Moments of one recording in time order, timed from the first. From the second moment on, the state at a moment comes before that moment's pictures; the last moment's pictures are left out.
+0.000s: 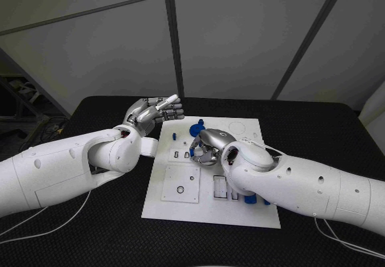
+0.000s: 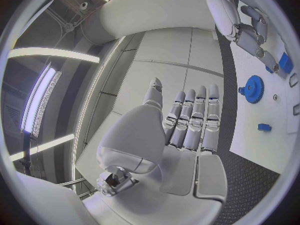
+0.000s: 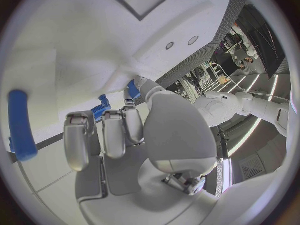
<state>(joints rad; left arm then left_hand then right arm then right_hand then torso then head) 1.18 -0.92 0.03 1.60 0.08 -0.34 0.46 1.38 0.14 -0.29 -0.05 0.15 0.93 0.22 0.11 0.09 0.91 0.18 0.28 0.06 1.01 0.14 0.13 0.07 0.19 0.79 0.25 0.40 0.15 1.15 -0.47 -0.01 1.47 -1.57 -0.31 -0.43 1.30 -0.12 0.31 0.07 0.24 1.01 0.11 0.06 0.18 1.46 0.02 1.32 1.31 1.46 -0.06 1.47 1.31 0.02 1.47 0.05 1.57 1.31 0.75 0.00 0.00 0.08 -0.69</state>
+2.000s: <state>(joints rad) 1.33 -0.82 -0.05 1.47 -0.73 -0.10 -0.32 1.23 0.18 -0.41 0.05 0.06 1.09 0.05 0.26 0.53 1.40 -0.02 1.08 1.13 1.47 -0.09 1.46 1.31 0.08 1.33 0.03 1.35 1.09 1.27 -0.87 0.07 1.59 -1.18 -0.35 0.02 1.43 -0.18 0.23 0.21 0.19 0.94 0.12 0.08 0.13 1.37 0.03 1.11 1.24 1.47 -0.04 1.36 1.26 0.02 1.47 0.08 1.52 1.31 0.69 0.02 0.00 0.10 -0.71</state>
